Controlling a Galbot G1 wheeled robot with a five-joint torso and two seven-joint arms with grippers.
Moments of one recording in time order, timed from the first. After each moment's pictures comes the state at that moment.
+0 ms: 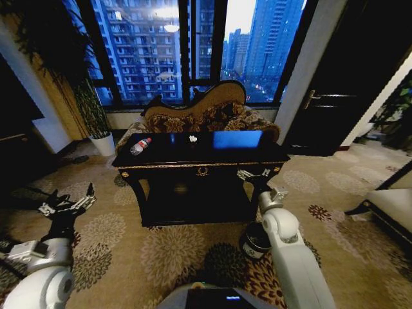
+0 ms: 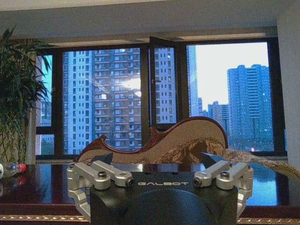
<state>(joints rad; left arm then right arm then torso) 1.74 -1.34 -1.06 -2.33 -0.46 0.07 -0.06 -1.22 1.36 0.52 2.06 0.24 -0.23 0.00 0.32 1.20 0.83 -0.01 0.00</state>
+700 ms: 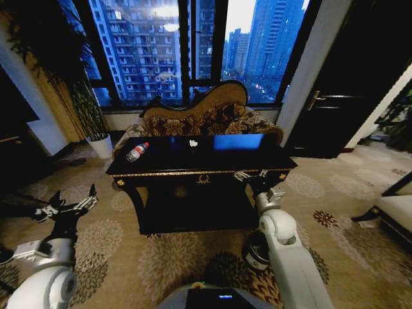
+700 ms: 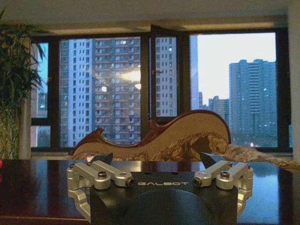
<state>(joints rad) 1.74 -1.35 -1.06 -2.34 -0.46 0.09 -0.06 -1.23 1.35 0.51 2.07 0.23 -0.26 0.00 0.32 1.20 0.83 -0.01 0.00</state>
